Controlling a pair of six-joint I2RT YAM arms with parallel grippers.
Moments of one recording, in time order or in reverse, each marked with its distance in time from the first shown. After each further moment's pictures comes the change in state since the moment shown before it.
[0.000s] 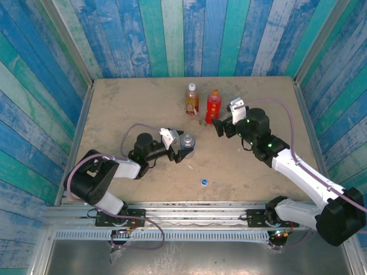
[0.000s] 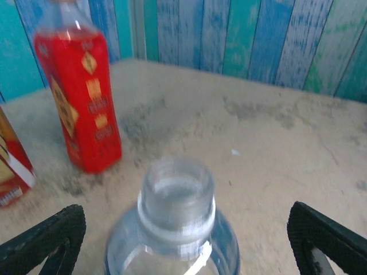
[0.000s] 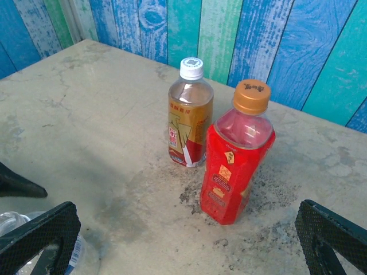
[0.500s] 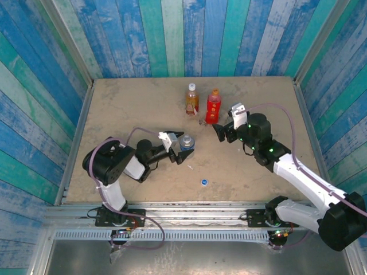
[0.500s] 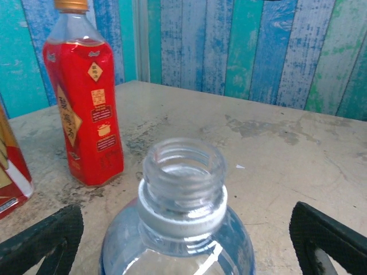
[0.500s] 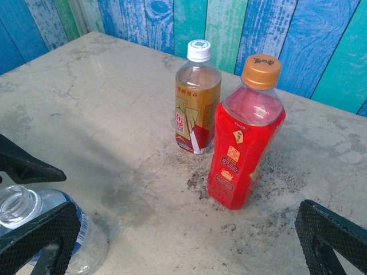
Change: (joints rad) left arm 0.000 0.261 -0.044 0.411 0.008 -0.075; right arm 0.000 -0.052 -0.073 0.011 -0.023 0.013
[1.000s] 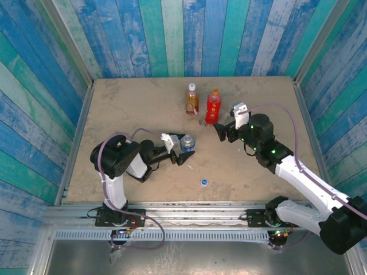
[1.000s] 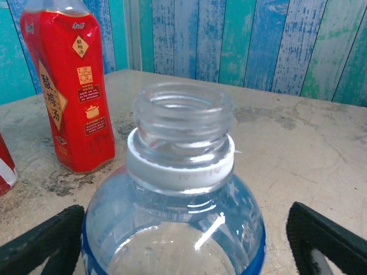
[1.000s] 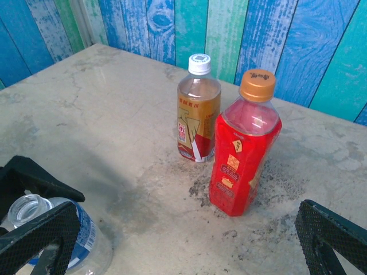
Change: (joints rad) left arm 0.000 0.107 0.024 0.045 0.022 0.023; right arm 0.000 -0.036 -0.001 0.000 -0.003 0.011
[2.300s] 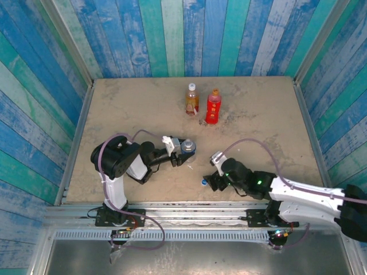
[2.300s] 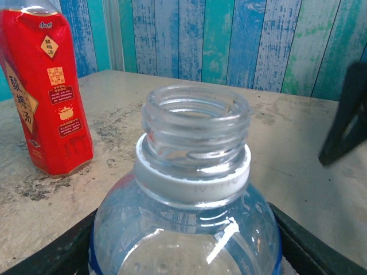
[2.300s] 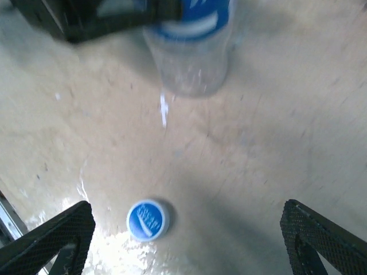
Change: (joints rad) left arm -0.022 -0.009 -0.024 0.013 0.037 0.004; right arm 0.557 -0.040 -0.306 -0.198 0.240 0.284
